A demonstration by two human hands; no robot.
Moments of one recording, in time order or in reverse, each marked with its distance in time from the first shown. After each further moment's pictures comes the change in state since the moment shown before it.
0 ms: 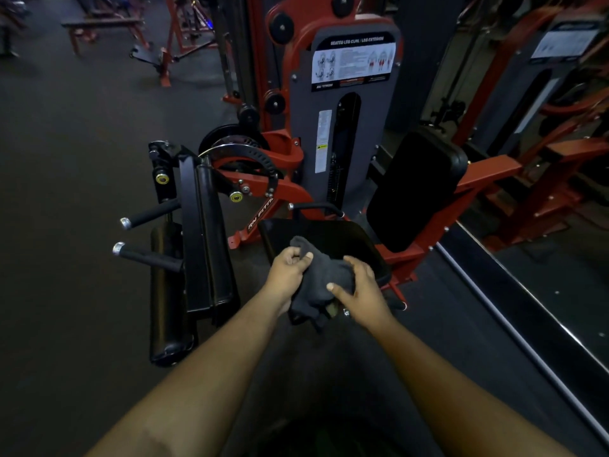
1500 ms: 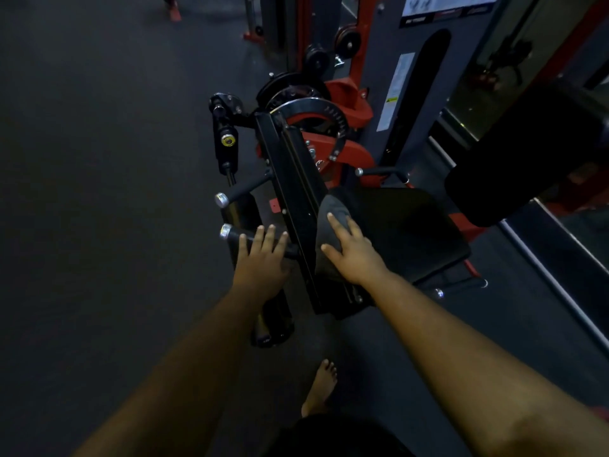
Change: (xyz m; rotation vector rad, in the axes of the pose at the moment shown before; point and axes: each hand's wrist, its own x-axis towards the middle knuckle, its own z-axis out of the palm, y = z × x) left_hand 0.053 0.005 -0.349 1.746 -0.005 0.273; right_hand 0.113 -0.158 0.254 -0.417 -0.277 0.077
